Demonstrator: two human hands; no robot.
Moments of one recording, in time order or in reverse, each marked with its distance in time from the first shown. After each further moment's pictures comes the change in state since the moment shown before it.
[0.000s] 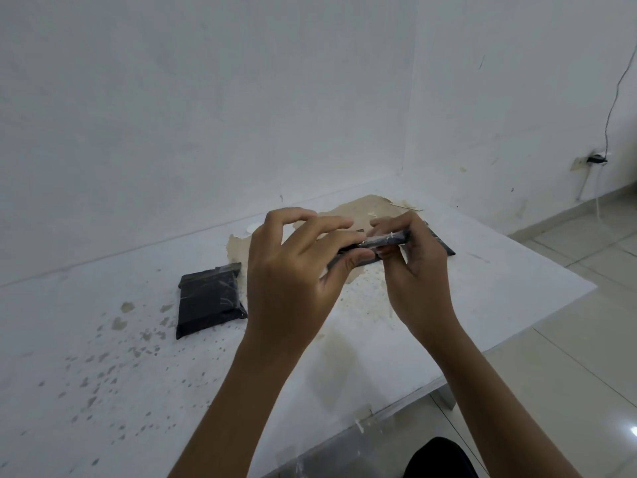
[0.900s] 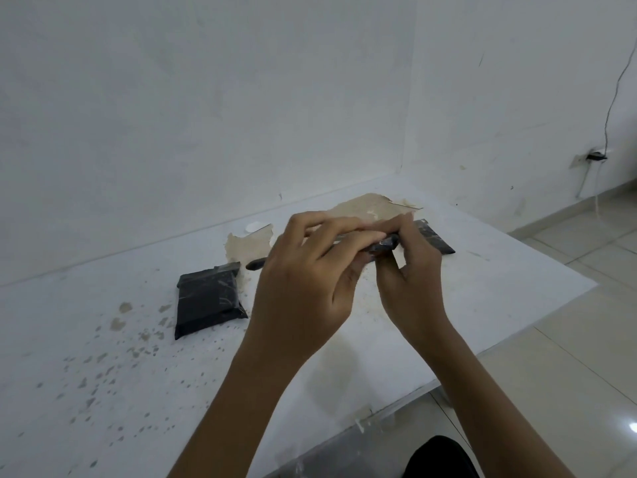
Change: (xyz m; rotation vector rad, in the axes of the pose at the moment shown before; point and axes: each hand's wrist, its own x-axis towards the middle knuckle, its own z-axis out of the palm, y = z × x) left_hand -0.001 0.007 0.000 -0.050 -0.154 0.085; right_hand -0.004 -0.001 0.007 -0.099 -0.004 -0.122
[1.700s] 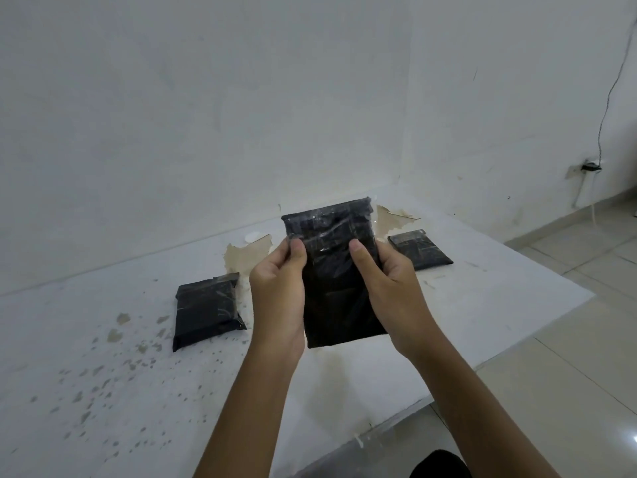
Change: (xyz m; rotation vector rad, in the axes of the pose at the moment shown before) left_hand 0.010 0.002 0.011 -1.085 0.267 -1.362; right_hand 0.003 -0.009 0.010 0.386 -0.129 0.630
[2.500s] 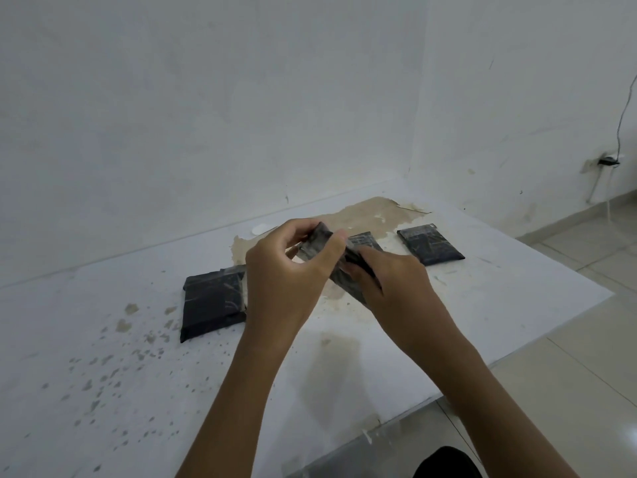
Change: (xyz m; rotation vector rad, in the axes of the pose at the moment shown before) left_hand 0.013 0.006 -0.018 0.602 -0.057 0.632; right_hand 0.001 0.005 -0.002 -0.920 -0.071 -0.556
